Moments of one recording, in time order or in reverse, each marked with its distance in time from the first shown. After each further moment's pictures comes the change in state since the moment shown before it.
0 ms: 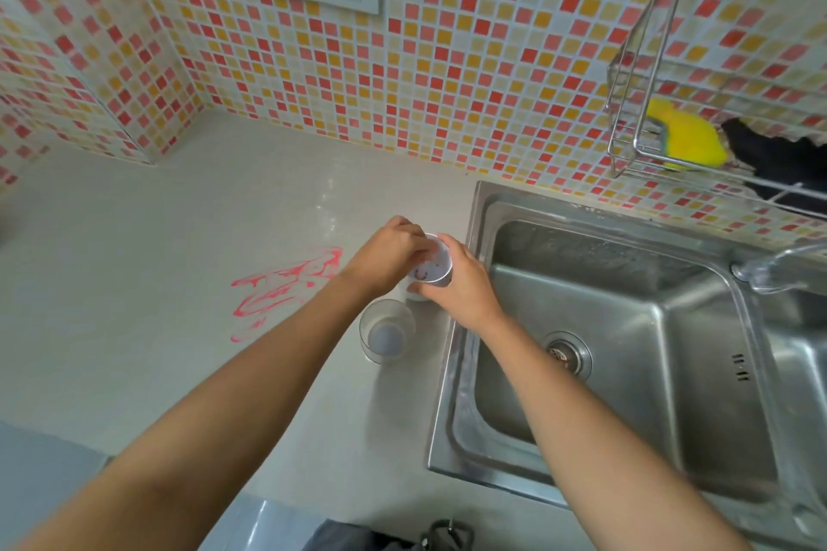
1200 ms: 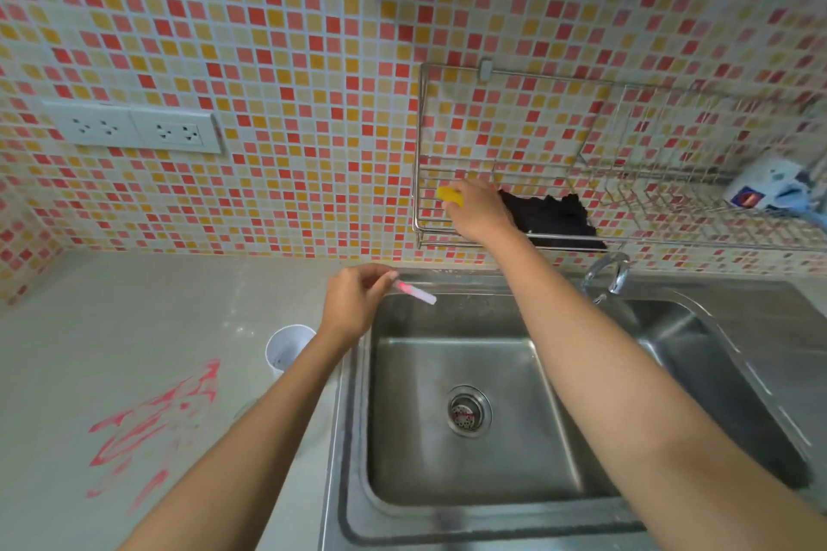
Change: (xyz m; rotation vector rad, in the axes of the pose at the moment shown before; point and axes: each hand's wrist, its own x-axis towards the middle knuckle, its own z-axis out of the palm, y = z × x) left_hand 0.091 0.156 -0.030 -0.610 0.226 -0.377; right_hand 0.031 -0.020 -0.286 -0.431 0.309 0.159
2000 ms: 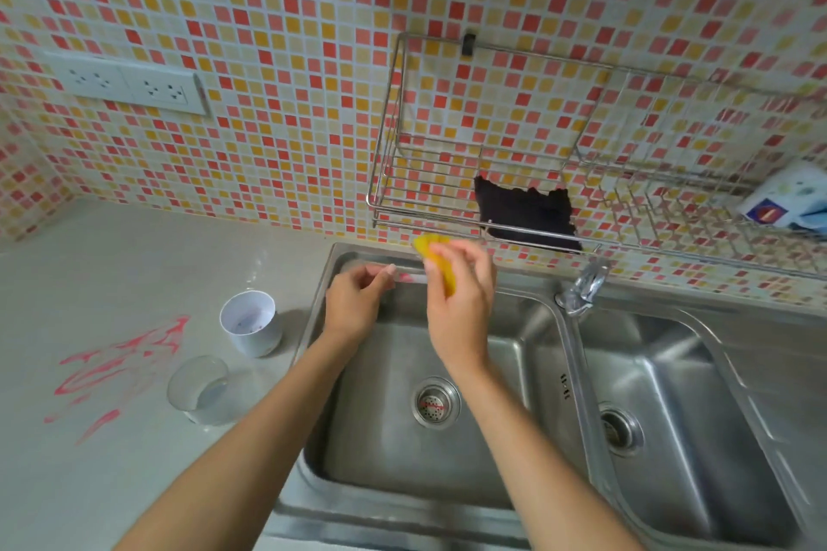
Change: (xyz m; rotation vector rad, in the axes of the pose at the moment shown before) left_hand -0.024 0.024 0.093 -0.266 0.190 -0.264; right_hand -0.129 0.063 0.050 0.579 0.627 -0.362
